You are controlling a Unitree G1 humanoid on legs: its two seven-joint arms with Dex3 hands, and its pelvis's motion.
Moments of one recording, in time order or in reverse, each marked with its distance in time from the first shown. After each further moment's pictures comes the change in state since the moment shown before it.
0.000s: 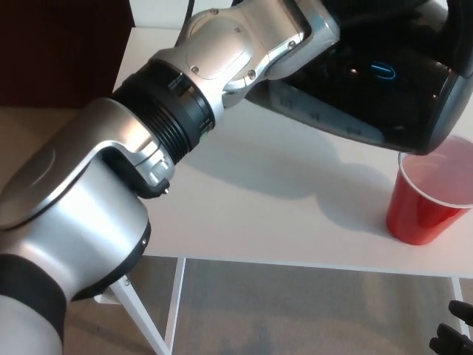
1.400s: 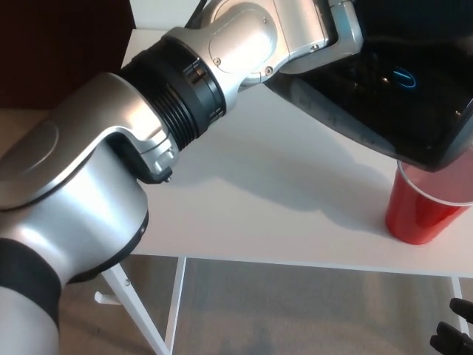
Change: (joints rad) left_arm -0.083 0.010 -0.118 -0.018 0.103 -0.053 0.020; right_arm -0.004 0.000 -0.004 -0.003 0.002 0.000 -0.002
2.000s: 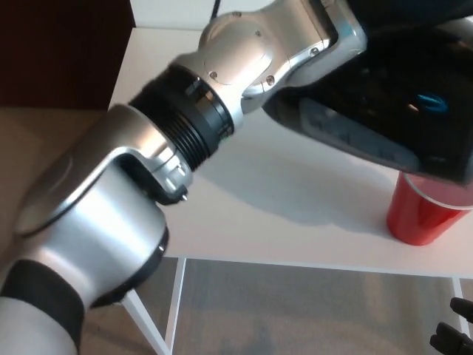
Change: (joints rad) left_arm 0.115 -0.100 0.237 0.008 -0.125 0.000 -0.107; right_arm 0.000 0.000 0.002 -0.002 0.001 0.000 -0.002
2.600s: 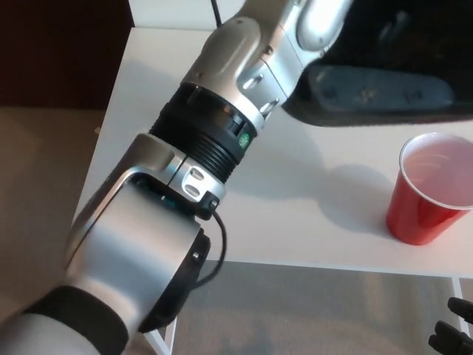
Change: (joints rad) left_arm 0.065 -0.161 0.447 -0.043 -0.232 0.157 -0.181; right_arm 0.000 0.002 0.001 0.000 0.000 0.000 0.000
